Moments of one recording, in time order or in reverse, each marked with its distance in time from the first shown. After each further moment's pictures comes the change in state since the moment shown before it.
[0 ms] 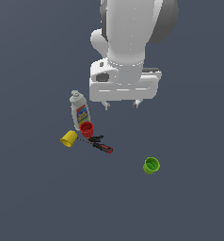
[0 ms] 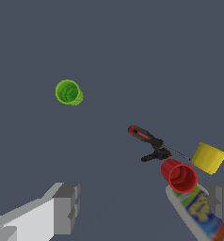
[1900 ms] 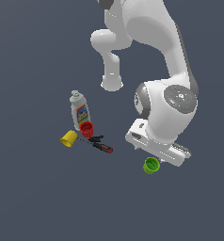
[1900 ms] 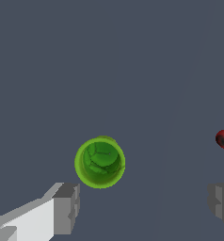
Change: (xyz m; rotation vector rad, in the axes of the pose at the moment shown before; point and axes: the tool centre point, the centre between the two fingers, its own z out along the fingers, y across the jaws) arm 0.108 -0.103 0.162 0.004 -0.013 0.631
